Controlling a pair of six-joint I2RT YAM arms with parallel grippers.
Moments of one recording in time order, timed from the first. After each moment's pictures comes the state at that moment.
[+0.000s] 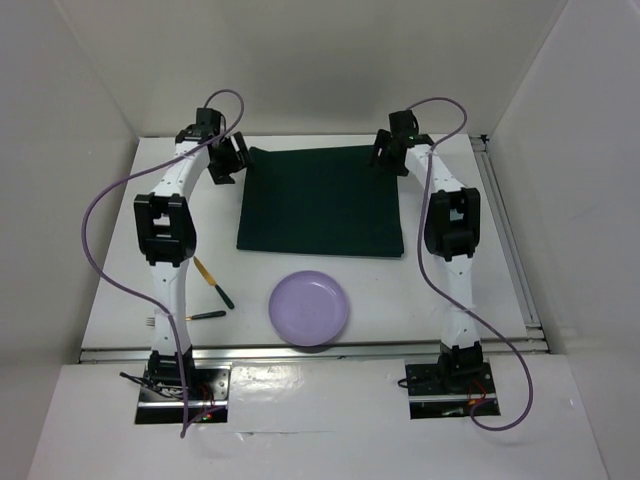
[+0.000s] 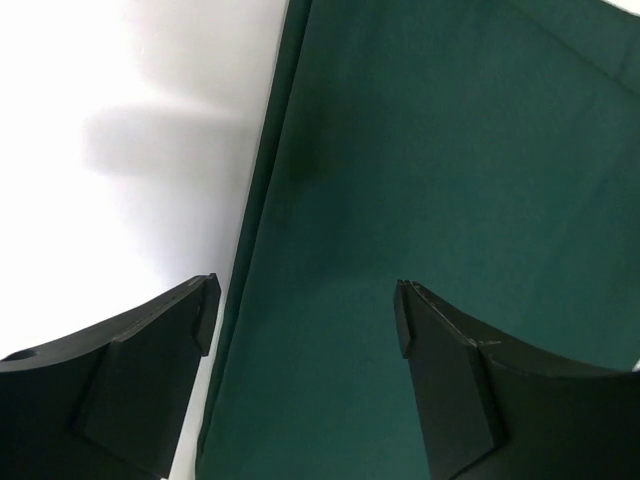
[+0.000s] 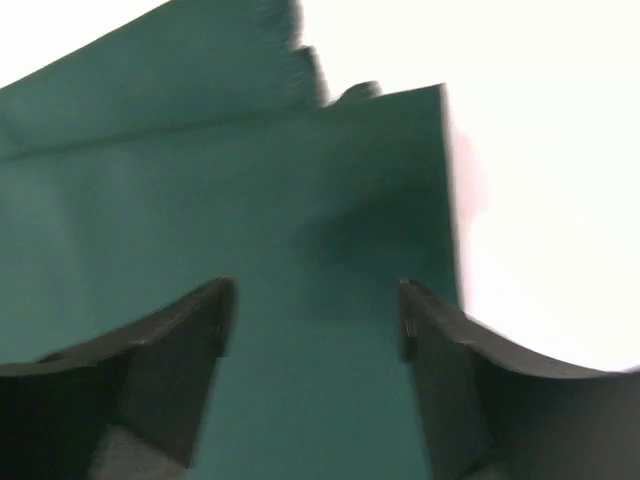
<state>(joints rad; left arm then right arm) -0.03 2.37 2.22 -0.81 0.19 -0.50 0.16 2.39 2.15 -0.56 0.06 0.45</state>
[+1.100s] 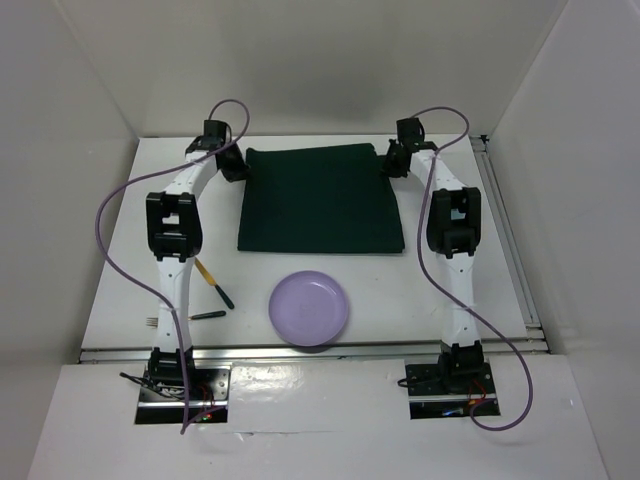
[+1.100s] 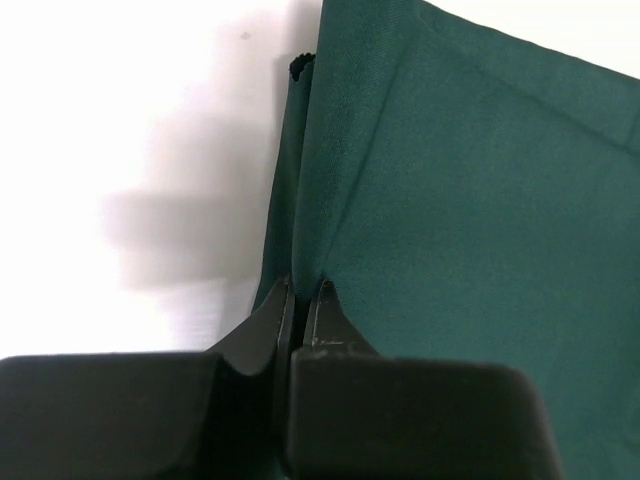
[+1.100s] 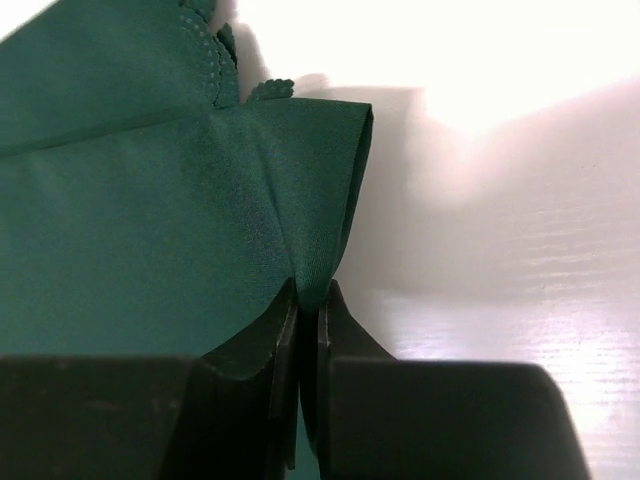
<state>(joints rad) -0.03 2.53 2.24 -0.58 0.21 -0.54 0.10 2.51 2.18 -0.51 -0.04 0.44</state>
